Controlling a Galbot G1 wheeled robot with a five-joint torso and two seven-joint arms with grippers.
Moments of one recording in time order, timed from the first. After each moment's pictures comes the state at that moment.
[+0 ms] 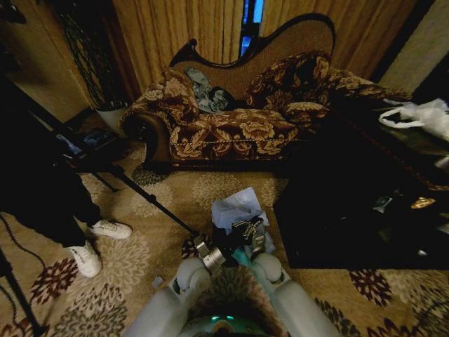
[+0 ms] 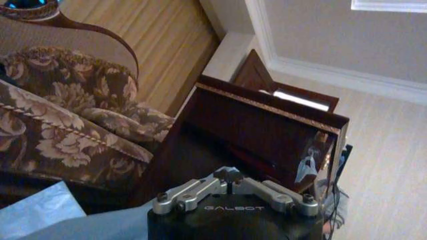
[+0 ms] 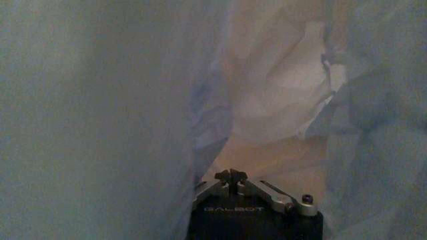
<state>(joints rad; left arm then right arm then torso) 1.17 -1.26 0.02 -1.97 -0.68 -0.03 0.39 -1.08 1.22 0.01 1.70 0.32 -0.15 0.06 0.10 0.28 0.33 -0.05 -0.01</state>
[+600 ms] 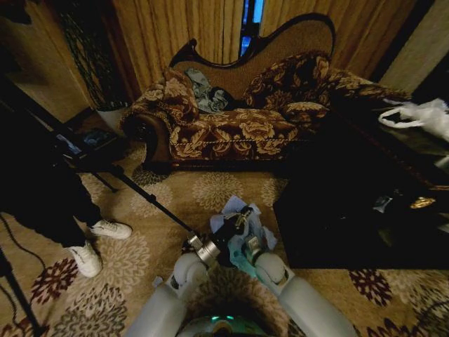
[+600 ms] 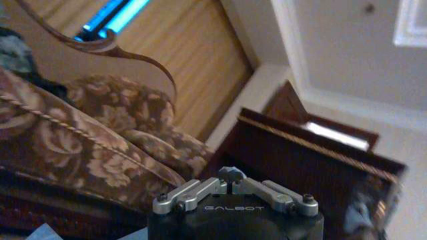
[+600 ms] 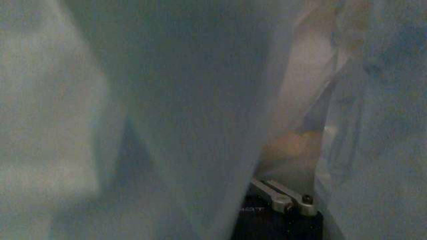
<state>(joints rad) 1.15 -1.32 -0.09 -1.92 -0.80 -0.05 0.35 -0.90 1.09 -0.23 1.71 0.42 -0.38 0.15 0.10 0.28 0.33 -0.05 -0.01</state>
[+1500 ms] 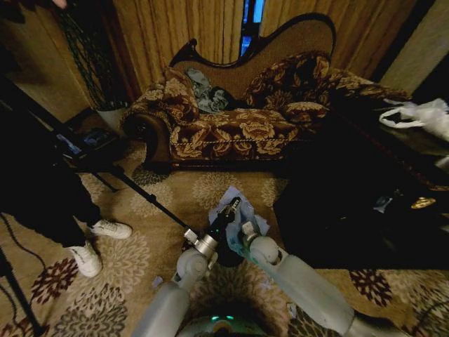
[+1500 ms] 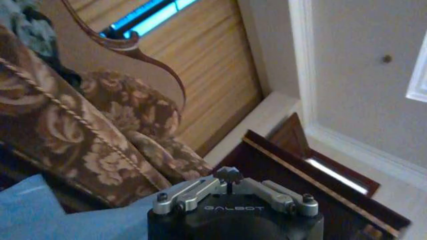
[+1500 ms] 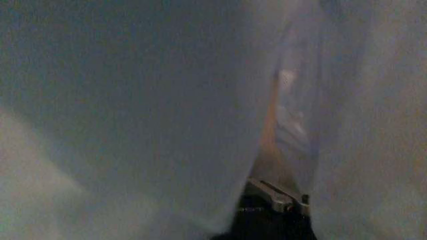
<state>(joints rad) 1.15 -1.35 -0.06 -1.93 -0.95 -0.05 0.33 -0.84 1.09 -0.25 1.69 0.55 -0.45 0.31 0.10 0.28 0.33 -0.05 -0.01</state>
